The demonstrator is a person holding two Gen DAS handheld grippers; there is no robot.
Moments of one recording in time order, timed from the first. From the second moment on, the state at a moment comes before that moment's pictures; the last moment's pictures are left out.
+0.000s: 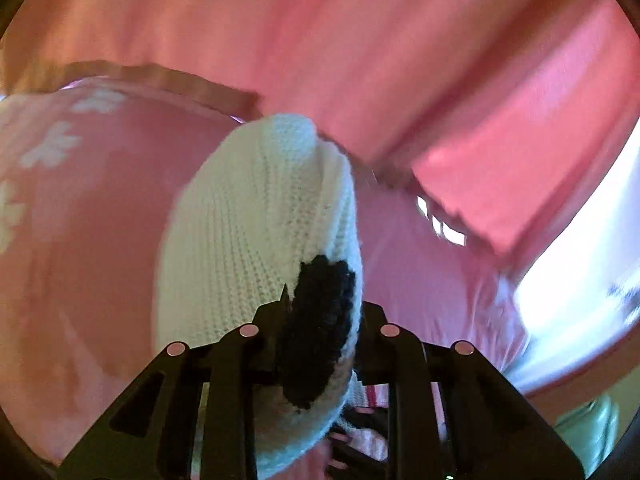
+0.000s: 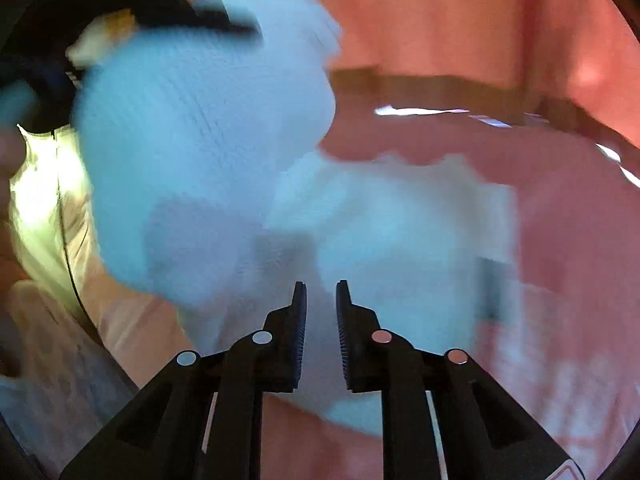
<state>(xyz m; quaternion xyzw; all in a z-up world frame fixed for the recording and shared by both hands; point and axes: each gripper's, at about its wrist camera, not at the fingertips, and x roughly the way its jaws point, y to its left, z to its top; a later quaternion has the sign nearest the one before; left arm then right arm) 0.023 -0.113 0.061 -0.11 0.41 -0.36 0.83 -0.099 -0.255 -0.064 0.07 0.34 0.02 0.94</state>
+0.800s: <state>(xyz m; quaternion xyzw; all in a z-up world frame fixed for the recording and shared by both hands) -0.051 -0.081 -0.038 0.11 0.39 -0.27 0.87 -0.086 -0.298 -0.032 0.19 0.35 0.06 0.92</state>
